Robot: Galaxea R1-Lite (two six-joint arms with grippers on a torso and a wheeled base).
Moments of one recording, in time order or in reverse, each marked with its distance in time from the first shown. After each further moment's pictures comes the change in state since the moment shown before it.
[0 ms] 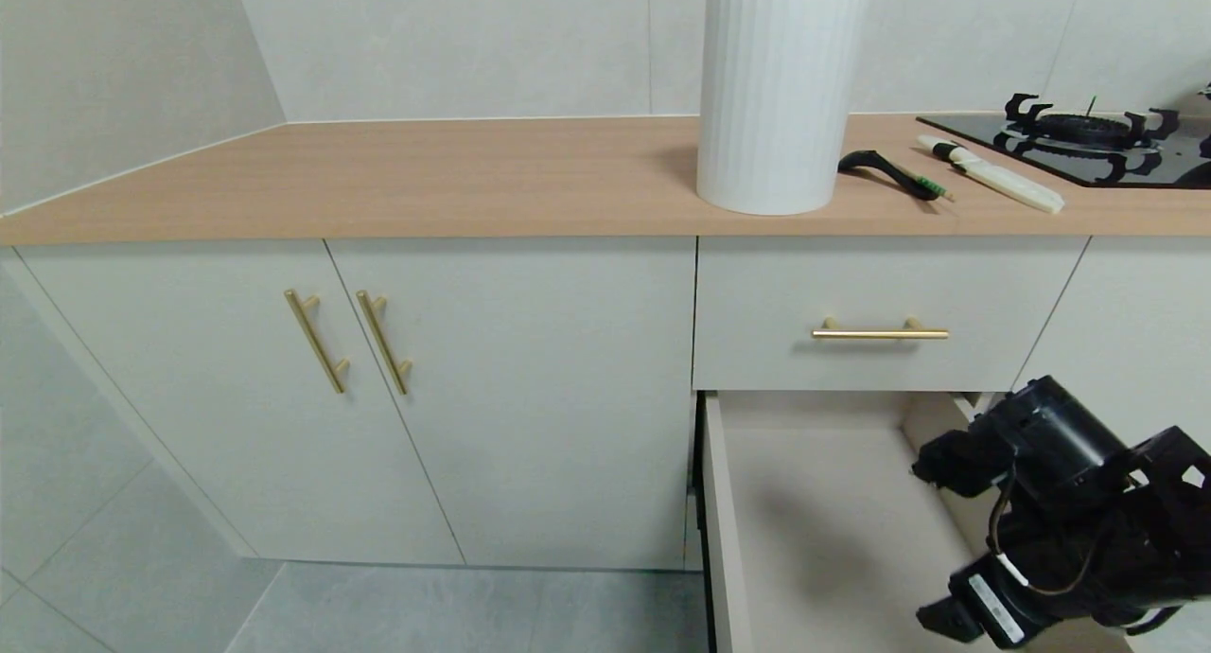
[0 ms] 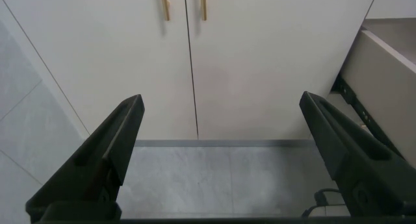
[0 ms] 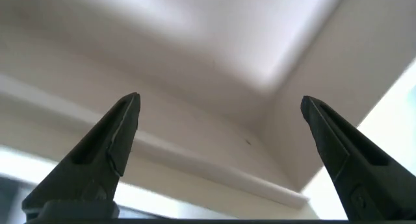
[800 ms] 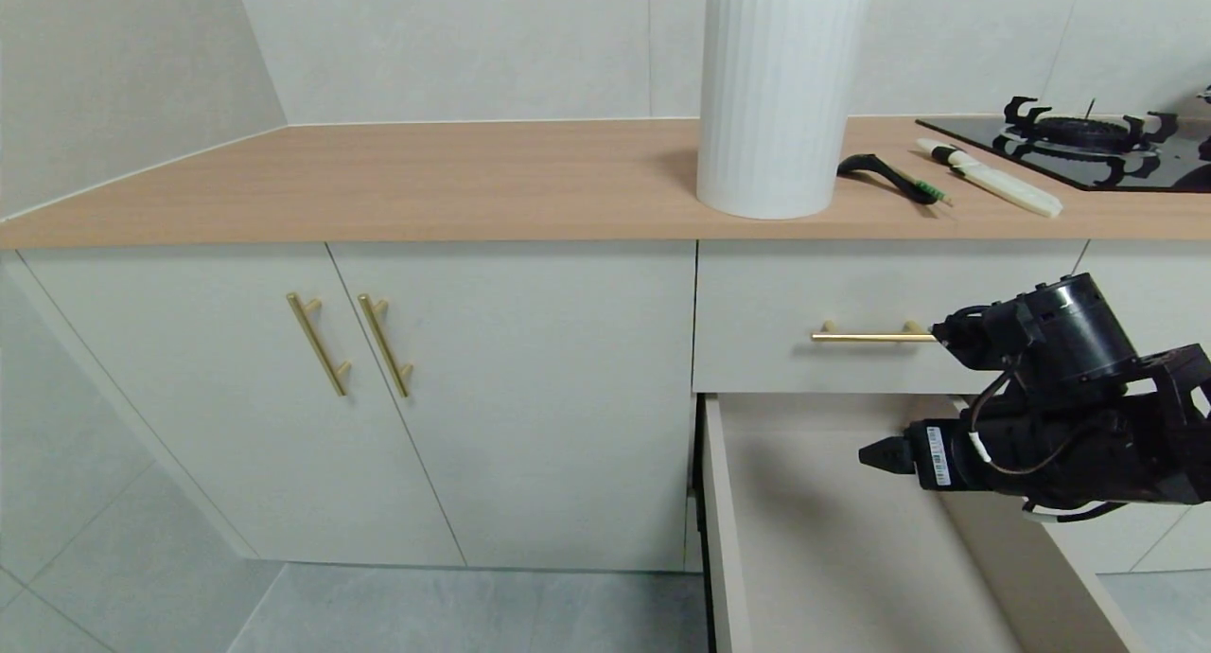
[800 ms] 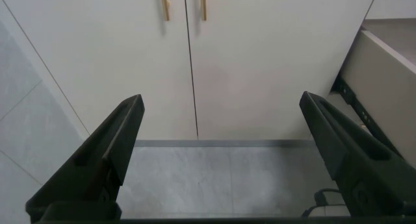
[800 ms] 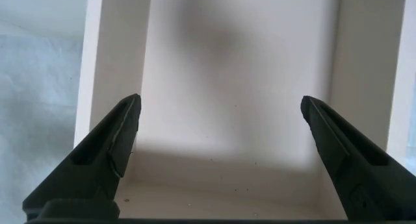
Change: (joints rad) left arm 0.000 0.000 0.000 0.000 0.000 0.000; right arm -0.042 0.000 -0.123 -0.218 -0.003 0.272
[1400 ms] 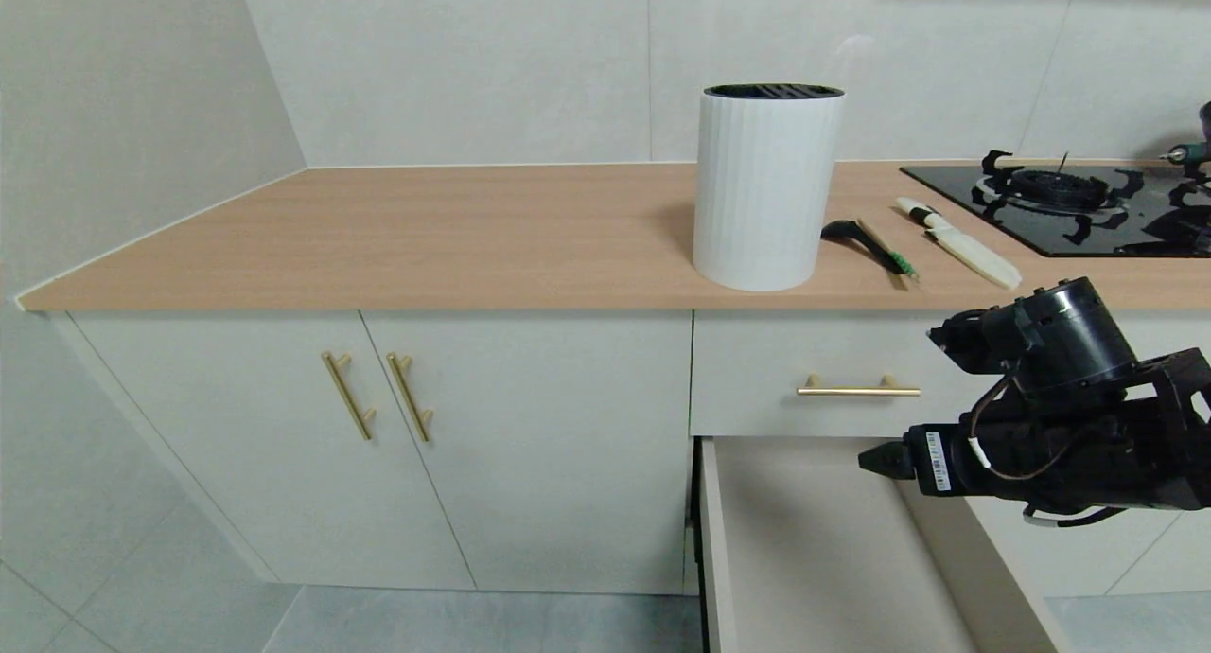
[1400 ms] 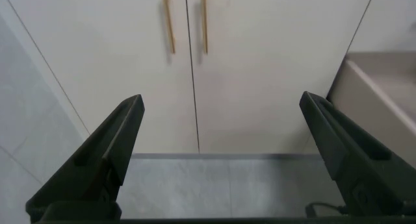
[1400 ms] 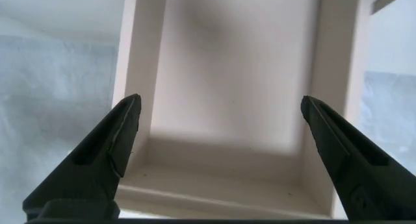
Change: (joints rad) left arm 0.000 0.000 0.000 0.000 0.000 0.000; right arm 0.000 0.004 0.008 0.000 -0.004 -0.006
